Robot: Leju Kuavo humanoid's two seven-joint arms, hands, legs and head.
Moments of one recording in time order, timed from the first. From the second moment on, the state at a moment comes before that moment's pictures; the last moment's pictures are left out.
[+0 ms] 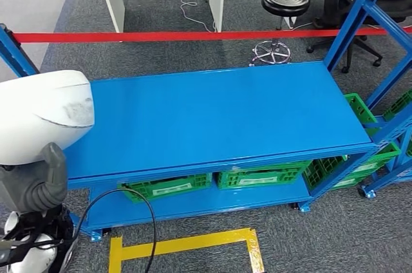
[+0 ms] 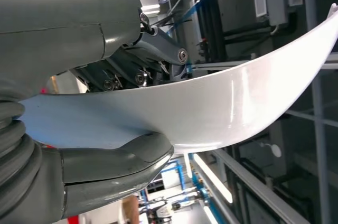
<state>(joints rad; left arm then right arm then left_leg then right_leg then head) -0.09 0.05 -0.40 -1.83 -0.25 0.35 -0.52 -0.05 0.17 -1.14 -0.21 1.35 -0.02 -0.28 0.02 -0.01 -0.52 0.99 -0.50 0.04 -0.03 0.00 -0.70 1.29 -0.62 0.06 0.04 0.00</state>
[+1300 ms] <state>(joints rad) -0.01 0.02 -0.35 -1.88 -0.37 0.65 -0.54 -0.05 0.12 -1.19 -0.26 1.29 -0.11 -0.07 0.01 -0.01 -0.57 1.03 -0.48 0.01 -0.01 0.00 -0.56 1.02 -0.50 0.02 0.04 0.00</state>
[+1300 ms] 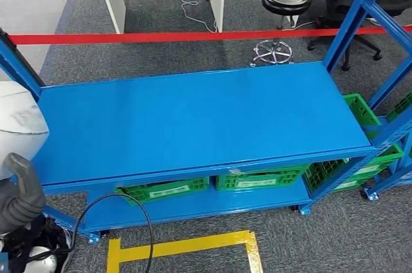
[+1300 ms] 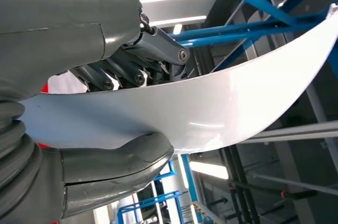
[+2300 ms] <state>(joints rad) 0.00 0.00 -0.34 -1.88 -0.37 0.67 -0.54 -0.06 0.12 -1.19 -0.26 1.32 -0.10 -0.08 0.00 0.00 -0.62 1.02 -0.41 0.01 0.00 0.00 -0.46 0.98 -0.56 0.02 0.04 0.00</state>
